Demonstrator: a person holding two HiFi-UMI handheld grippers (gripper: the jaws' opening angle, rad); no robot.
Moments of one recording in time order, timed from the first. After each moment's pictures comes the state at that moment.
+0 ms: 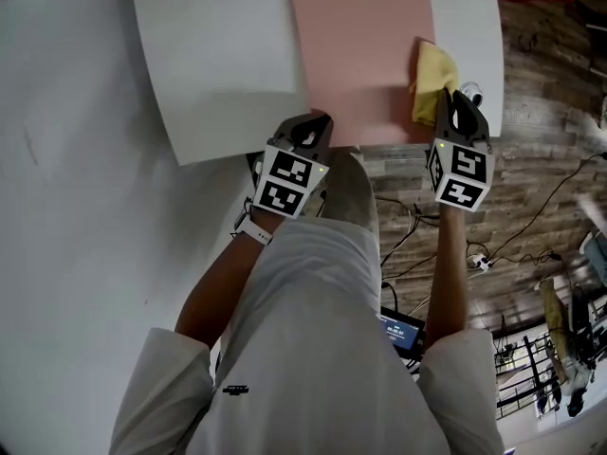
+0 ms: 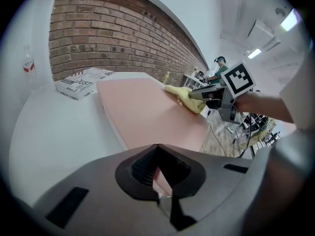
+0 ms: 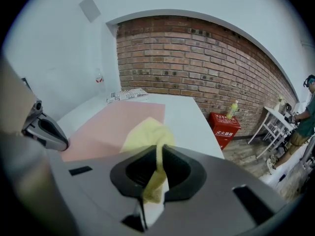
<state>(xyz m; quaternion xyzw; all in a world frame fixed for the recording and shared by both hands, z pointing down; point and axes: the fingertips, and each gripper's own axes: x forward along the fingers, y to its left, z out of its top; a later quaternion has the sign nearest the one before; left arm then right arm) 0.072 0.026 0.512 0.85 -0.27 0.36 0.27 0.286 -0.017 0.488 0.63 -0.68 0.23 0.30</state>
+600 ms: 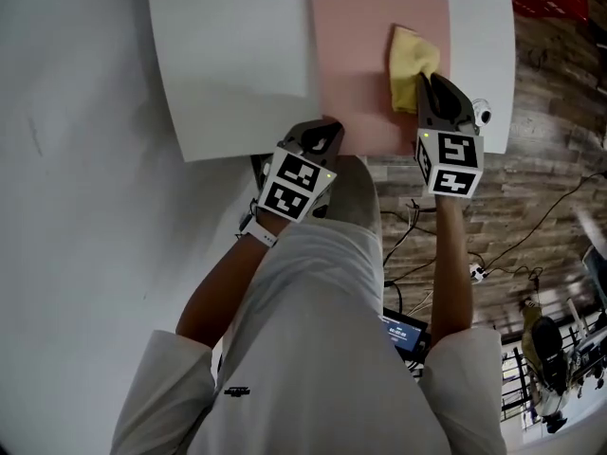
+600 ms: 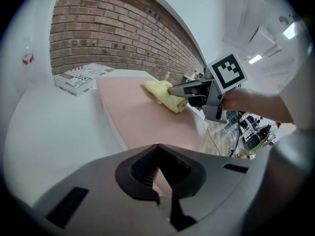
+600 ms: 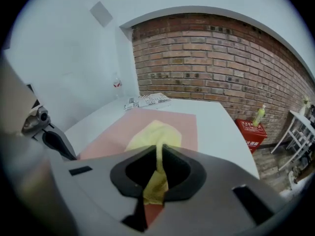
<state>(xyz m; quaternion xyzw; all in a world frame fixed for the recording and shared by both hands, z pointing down) 0.076 0.026 0.510 0.85 -0.26 0.36 0.30 0.221 -0.070 0.487 0.55 -0.76 0.22 0.28</state>
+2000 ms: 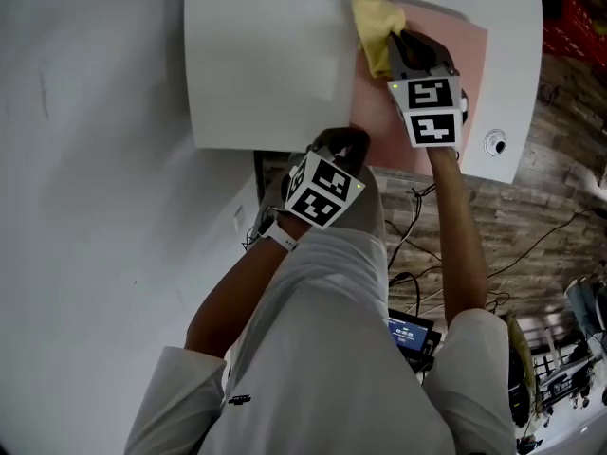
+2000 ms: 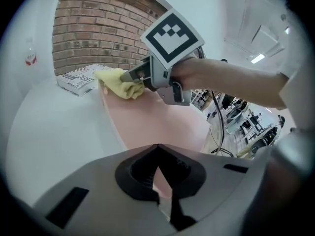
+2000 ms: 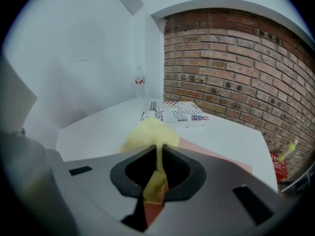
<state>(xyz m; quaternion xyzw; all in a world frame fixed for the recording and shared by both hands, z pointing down) 0.078 0.024 0.511 0.84 -0.28 0.36 0.30 0.102 -0.165 0.489 0.43 -0.83 0.15 0.32</state>
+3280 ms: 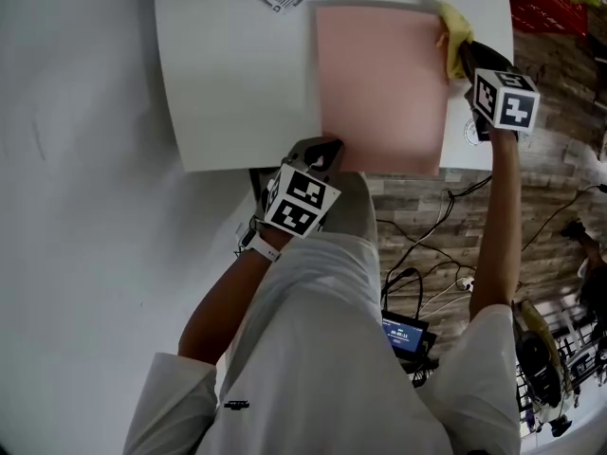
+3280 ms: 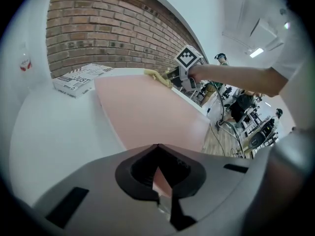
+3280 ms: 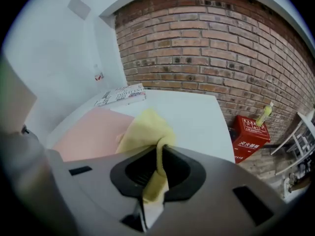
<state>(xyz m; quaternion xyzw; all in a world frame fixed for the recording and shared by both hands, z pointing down) 0.076 0.027 0.513 0.84 -0.26 0.39 0.29 0.320 -0.179 0.525 0.51 -0.75 0.27 0.32</state>
